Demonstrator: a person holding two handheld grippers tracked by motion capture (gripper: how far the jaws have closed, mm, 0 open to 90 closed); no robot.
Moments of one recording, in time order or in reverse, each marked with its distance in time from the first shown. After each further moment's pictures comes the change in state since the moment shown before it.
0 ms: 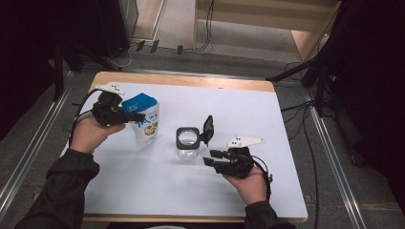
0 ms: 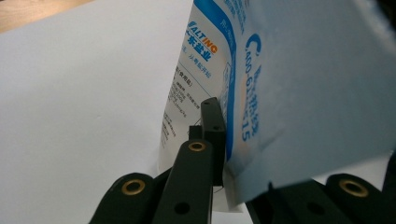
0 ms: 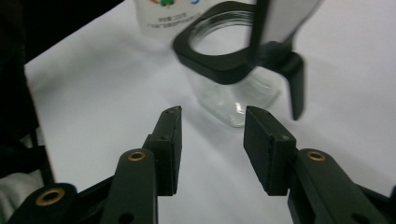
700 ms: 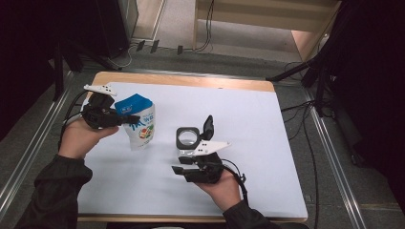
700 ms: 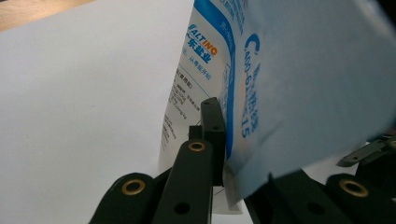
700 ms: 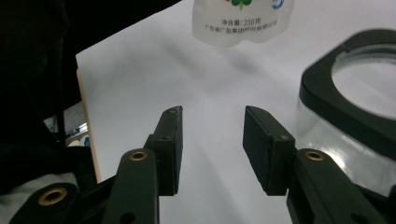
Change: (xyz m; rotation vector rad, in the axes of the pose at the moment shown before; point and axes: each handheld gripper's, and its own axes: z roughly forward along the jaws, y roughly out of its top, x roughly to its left) left arm -0.018 -0.003 -0.025 0.012 0.006 -0.013; right arm 0.056 0.019 0.053 0.012 0.127 -0.132
